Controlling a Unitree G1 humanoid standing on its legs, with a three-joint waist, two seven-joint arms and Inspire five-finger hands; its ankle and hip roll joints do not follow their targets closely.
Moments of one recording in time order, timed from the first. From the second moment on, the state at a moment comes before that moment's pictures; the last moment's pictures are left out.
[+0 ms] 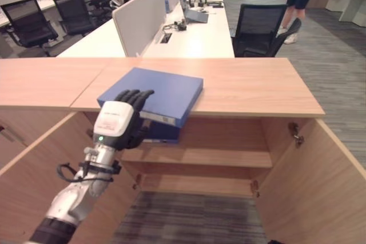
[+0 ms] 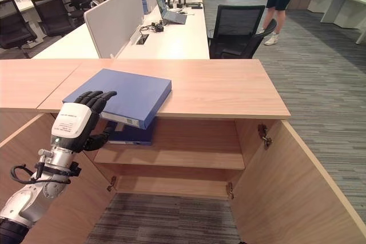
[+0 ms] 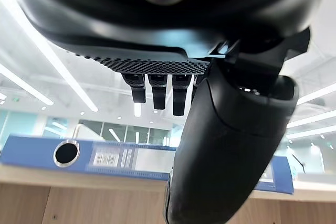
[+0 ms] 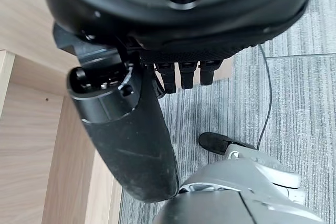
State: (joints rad) left arm -0.07 0.76 -0.17 0.06 0.67 -0.17 0.46; right arm 0.11 -0.27 0.13 1.17 0.16 -0.06 -0.09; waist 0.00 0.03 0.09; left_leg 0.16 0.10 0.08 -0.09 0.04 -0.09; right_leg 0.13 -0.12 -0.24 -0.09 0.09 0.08
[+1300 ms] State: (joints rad) left arm -0.23 0.88 -0.34 0.23 0.75 -0.11 0.42; right arm 0.15 -0.24 0.05 1.19 0.36 -0.05 -0.10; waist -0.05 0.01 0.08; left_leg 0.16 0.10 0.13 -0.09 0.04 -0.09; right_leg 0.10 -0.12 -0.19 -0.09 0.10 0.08
